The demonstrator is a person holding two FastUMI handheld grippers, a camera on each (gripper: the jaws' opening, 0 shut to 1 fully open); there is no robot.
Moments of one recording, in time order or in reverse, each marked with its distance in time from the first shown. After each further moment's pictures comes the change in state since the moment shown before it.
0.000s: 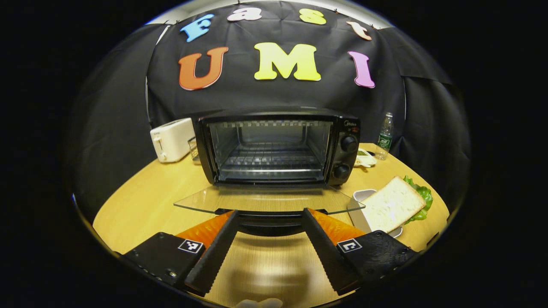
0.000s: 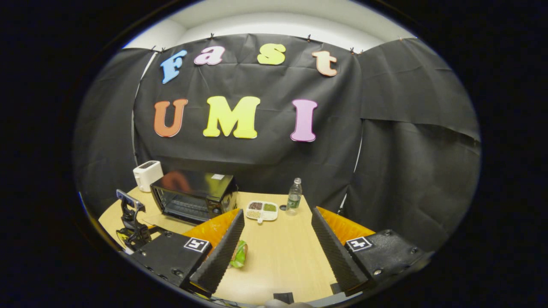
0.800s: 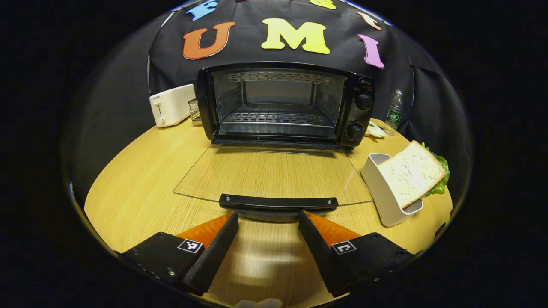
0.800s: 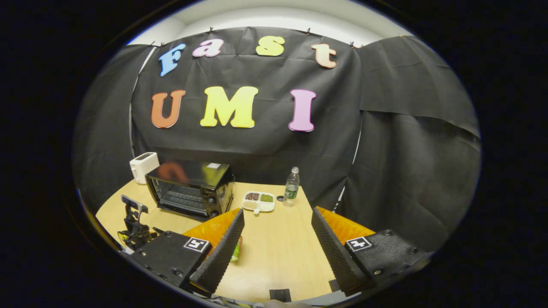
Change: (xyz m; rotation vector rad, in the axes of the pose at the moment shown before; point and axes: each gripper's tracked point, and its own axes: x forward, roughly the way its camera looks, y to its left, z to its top) left arm 0.011 0.007 -0.062 -0.008 0.146 0.009; right arm 0.010 -0.005 -0.028 -0.001 0.052 -0.004
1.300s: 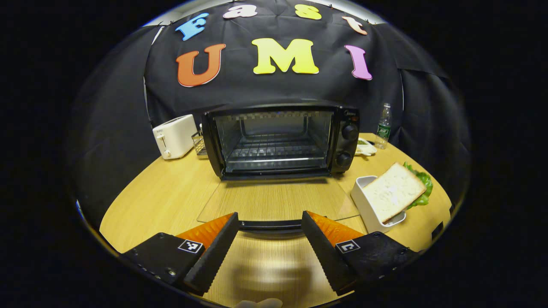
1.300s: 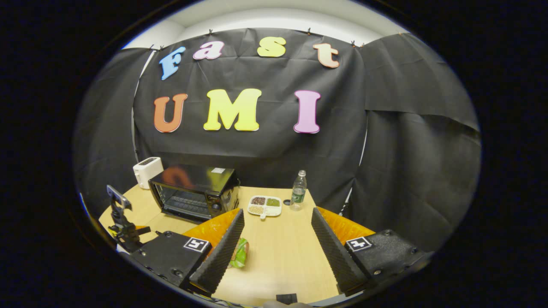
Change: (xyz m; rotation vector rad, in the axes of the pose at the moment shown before) left arm -0.055 0.007 0.078 0.084 -0.178 -0.003; right arm 0.025 0.012 0.001 0.039 -0.003 0.046
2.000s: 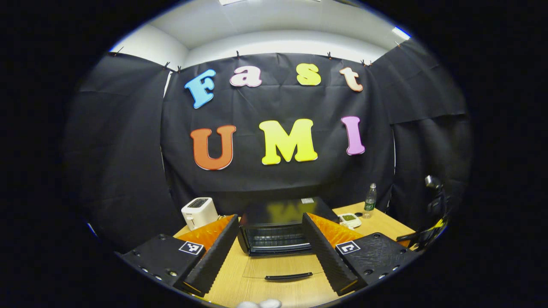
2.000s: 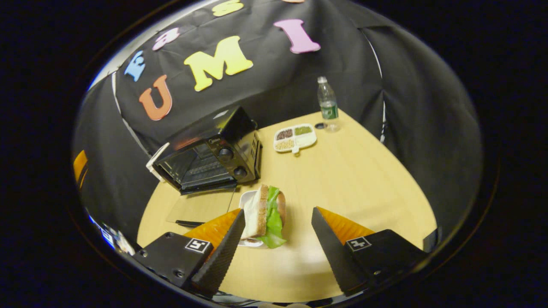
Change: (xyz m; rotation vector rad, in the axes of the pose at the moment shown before) left arm -0.155 0.028 0.223 0.018 -0.431 0.037; right arm 0.100 0.075 -0.173 0.397 0.398 0.221
